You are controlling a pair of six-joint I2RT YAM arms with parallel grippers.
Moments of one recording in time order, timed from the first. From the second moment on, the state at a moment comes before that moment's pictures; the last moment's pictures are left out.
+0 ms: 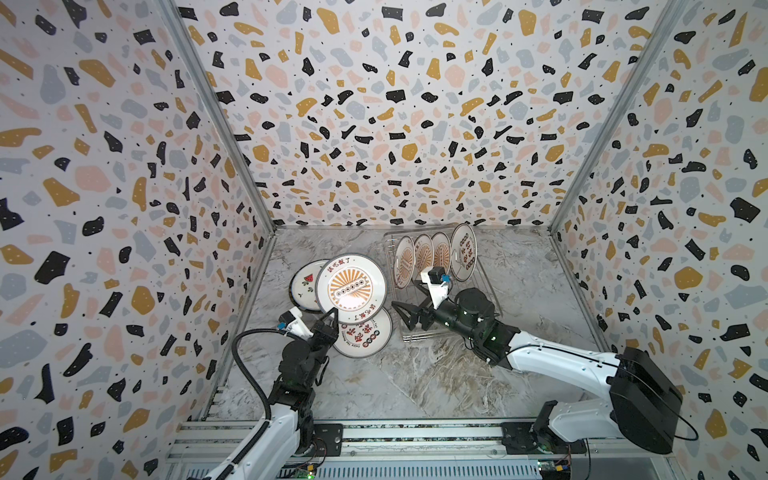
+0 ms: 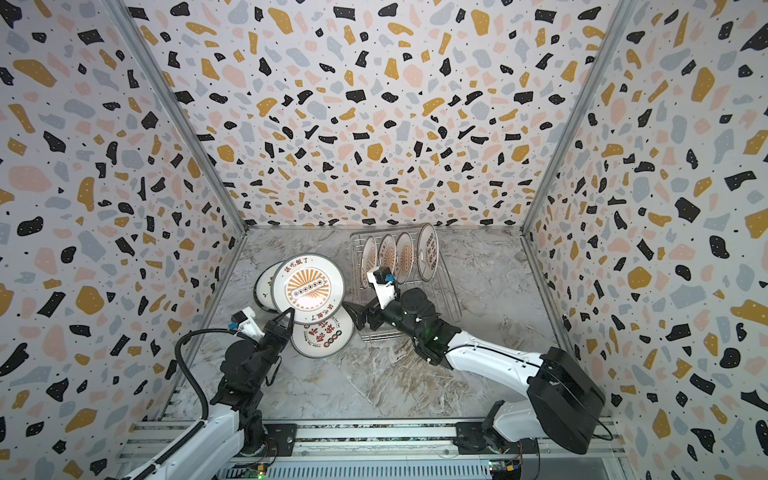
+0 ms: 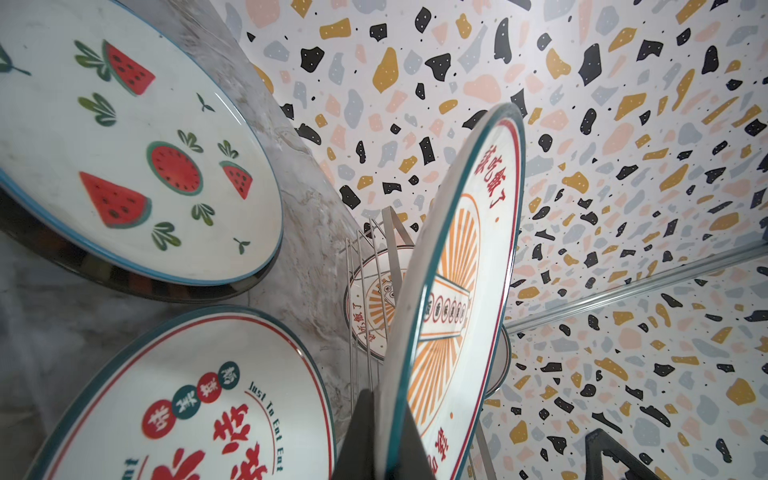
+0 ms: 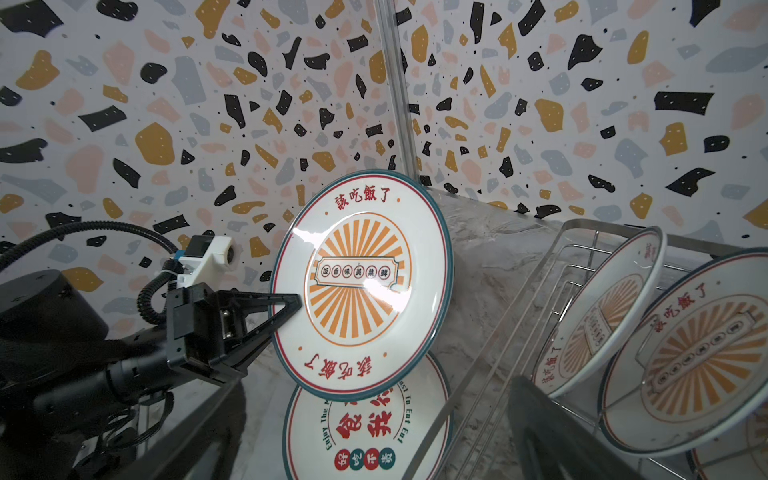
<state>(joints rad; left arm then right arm) -0.19 0.69 0.01 0.61 0.07 -1.11 0.90 1.37 0.78 0.50 -0.08 0.21</state>
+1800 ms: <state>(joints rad) -0.21 0.83 0.03 0.25 0.11 -1.16 0.97 1.67 1.02 0.37 -0.03 0.16</state>
